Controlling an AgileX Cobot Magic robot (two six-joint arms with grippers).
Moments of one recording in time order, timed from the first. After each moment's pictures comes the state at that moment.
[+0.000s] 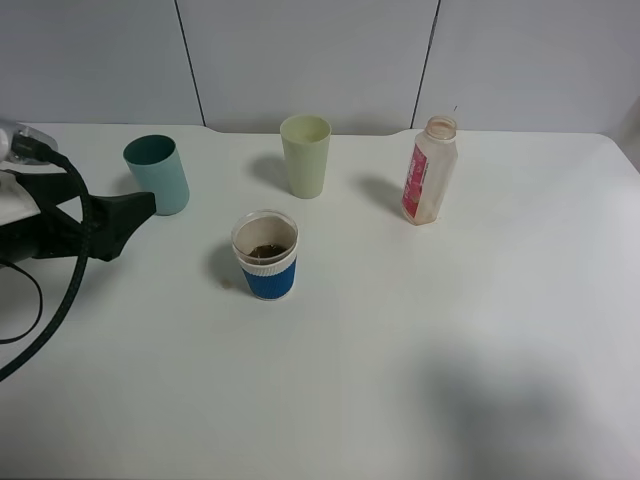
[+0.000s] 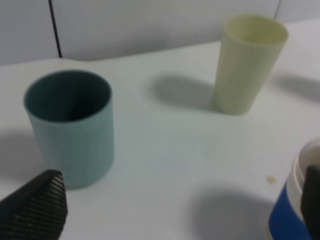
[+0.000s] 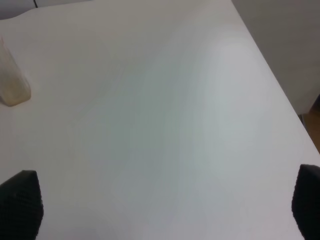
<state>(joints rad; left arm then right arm) -0.16 1.18 -0.18 0.50 -0.67 -0.42 -0.02 0.00 -0.51 -0.16 1.07 0.13</state>
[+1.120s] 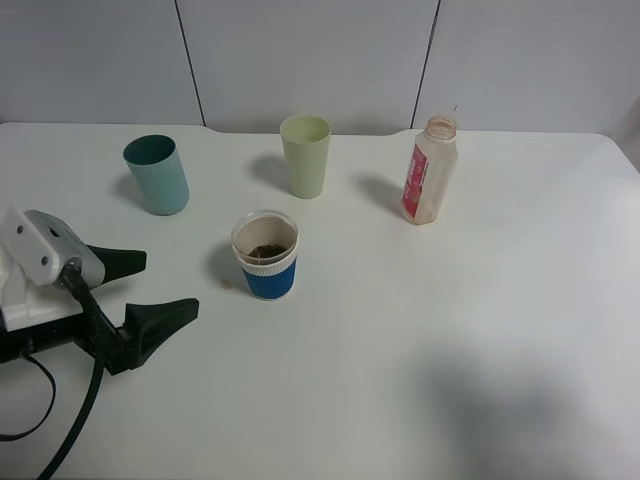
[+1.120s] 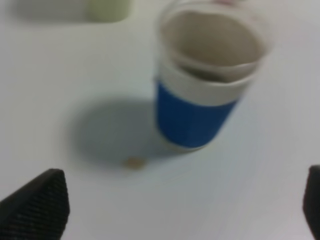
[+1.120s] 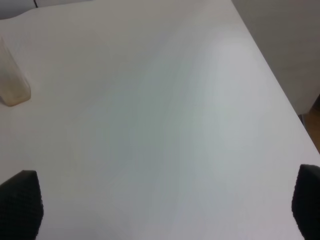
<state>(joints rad) -0.16 1.49 -0.03 0.74 -1.07 -0.28 -0.02 0.00 -0.51 -0.16 1.07 0.13</state>
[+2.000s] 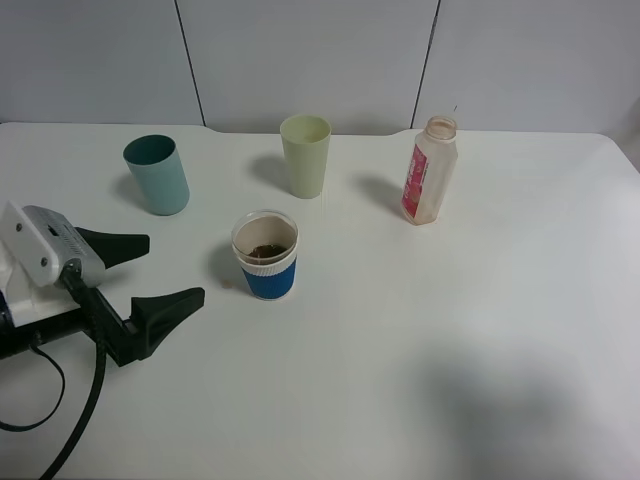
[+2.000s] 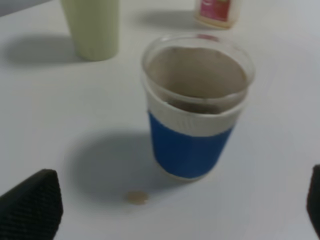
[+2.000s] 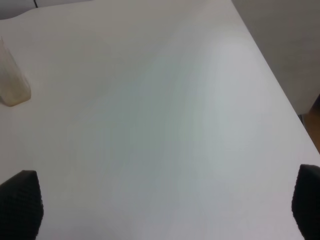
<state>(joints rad) -0.16 1.55 -0.03 0.63 -1.17 -0.15 -0.02 0.00 -0.51 -0.16 1.07 0.13</state>
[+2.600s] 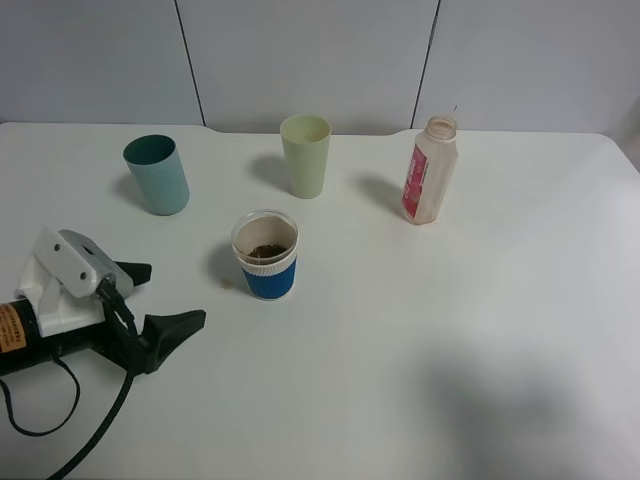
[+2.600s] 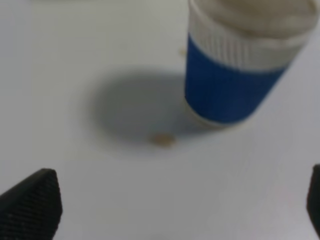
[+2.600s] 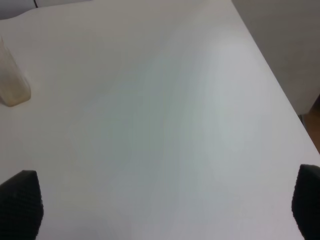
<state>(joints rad) -0.16 1.79 -0.05 0.58 -1.21 -0.07 -0.02 0.00 -0.51 -0.16 1.07 0.13</state>
